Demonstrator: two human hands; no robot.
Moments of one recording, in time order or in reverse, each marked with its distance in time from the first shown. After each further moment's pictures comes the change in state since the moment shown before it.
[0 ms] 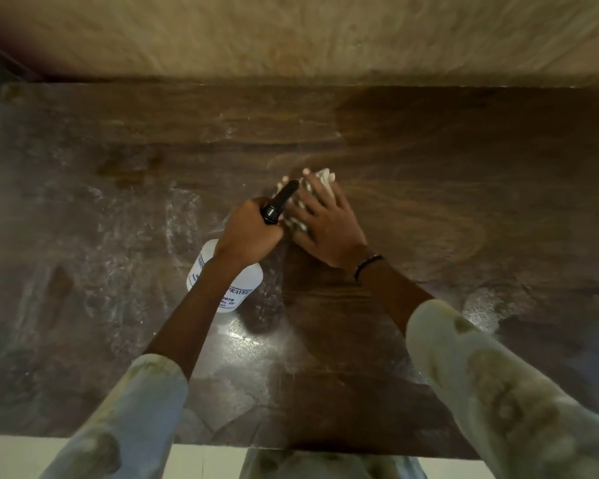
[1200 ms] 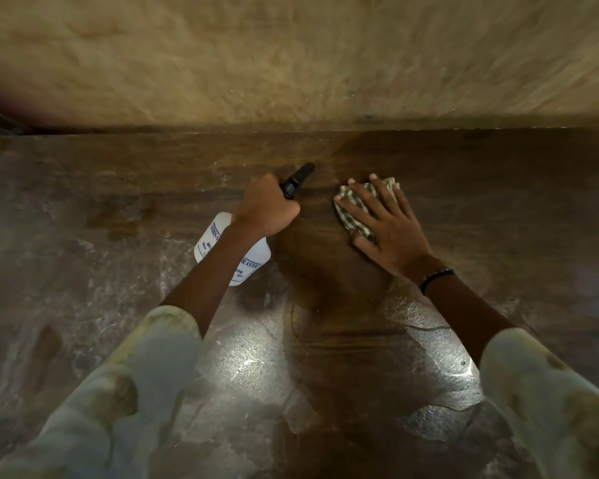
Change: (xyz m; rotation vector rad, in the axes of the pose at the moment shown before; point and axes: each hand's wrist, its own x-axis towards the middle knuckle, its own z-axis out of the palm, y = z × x) left_hand 0.100 0.055 -0.017 0.082 -0.087 0.056; right_hand -0.010 0.108 -0.019 -0.018 0.006 0.139
